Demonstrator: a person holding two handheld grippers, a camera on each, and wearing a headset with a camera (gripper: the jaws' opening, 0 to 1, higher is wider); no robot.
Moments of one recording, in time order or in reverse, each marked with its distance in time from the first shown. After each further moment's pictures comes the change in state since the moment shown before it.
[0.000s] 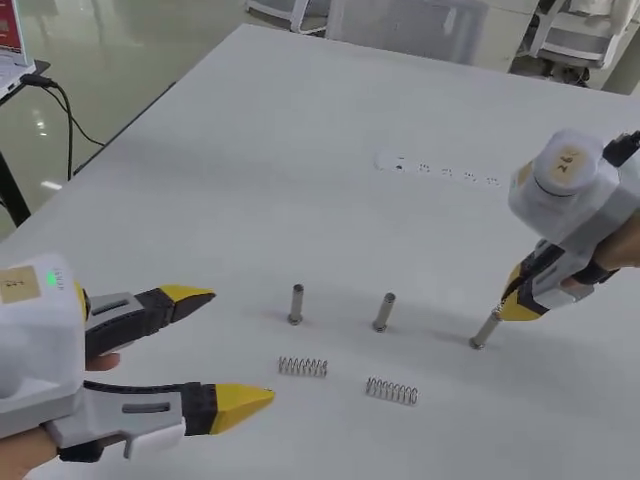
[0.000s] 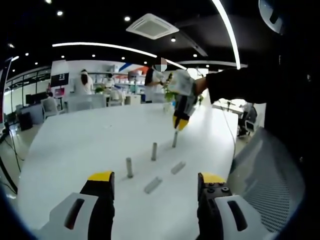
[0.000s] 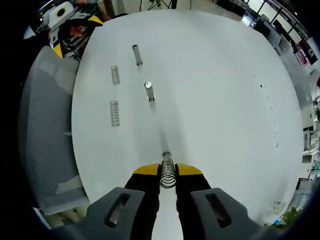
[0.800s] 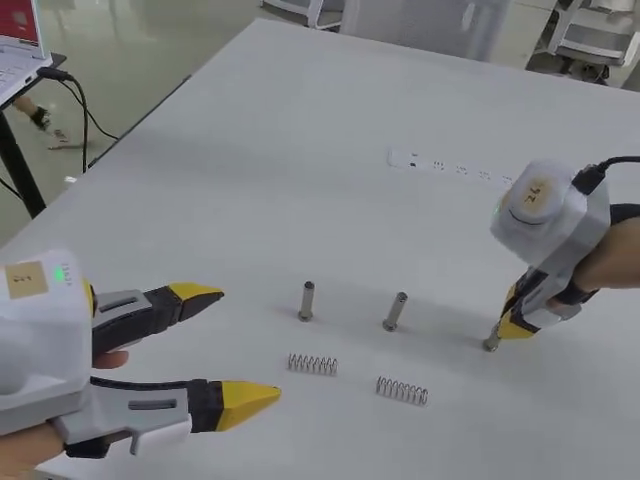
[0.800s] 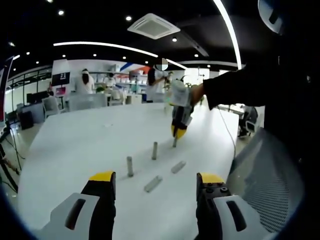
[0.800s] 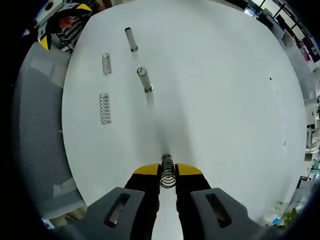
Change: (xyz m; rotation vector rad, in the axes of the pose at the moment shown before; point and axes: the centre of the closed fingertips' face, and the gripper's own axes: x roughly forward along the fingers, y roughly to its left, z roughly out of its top) left arm -0.003 0.001 -0.001 -0.006 0.002 0.008; right arm 0.037 0.003 -0.004 0.006 0.080 0.009
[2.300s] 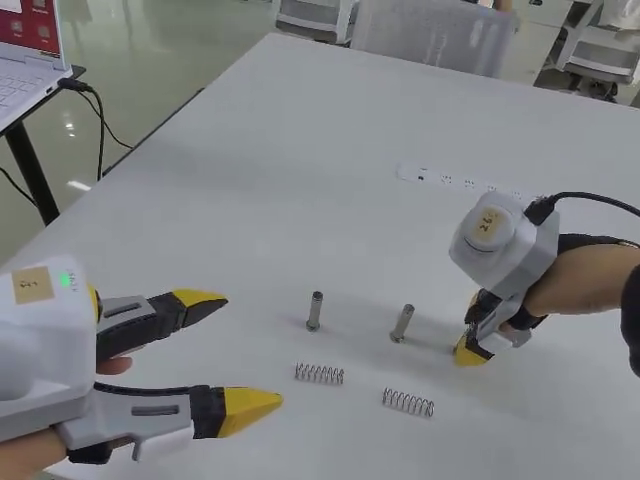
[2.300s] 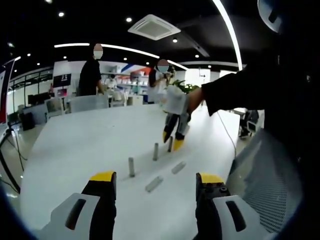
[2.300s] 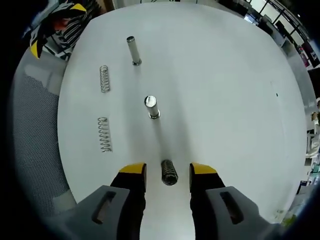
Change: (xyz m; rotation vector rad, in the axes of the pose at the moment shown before) left arm -0.005 -0.001 0.003 0.006 -0.009 0.013; right arm 0.015 0.007 0.035 -0.013 -0.079 -0.011
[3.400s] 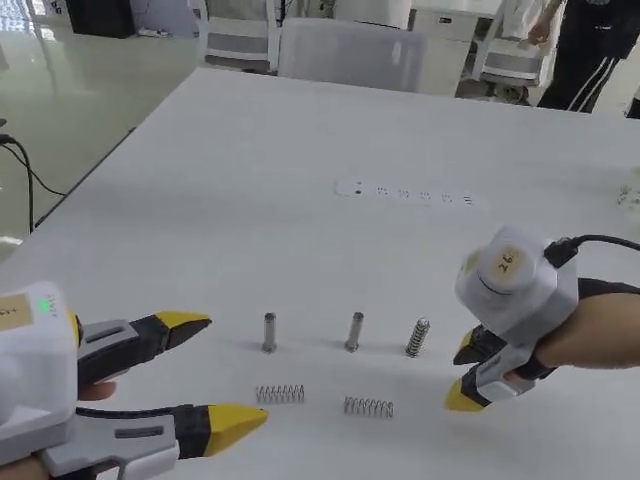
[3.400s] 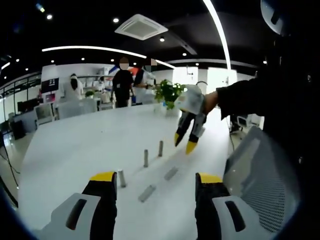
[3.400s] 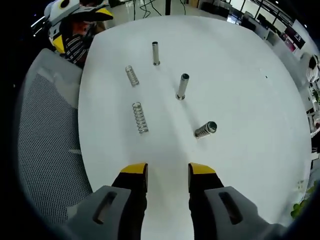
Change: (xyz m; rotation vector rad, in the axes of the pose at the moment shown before) left arm 0.015 -0.018 0.016 0.059 0.004 -0.100; right arm -0.024 0.063 -0.035 0.136 -0.130 -0.012
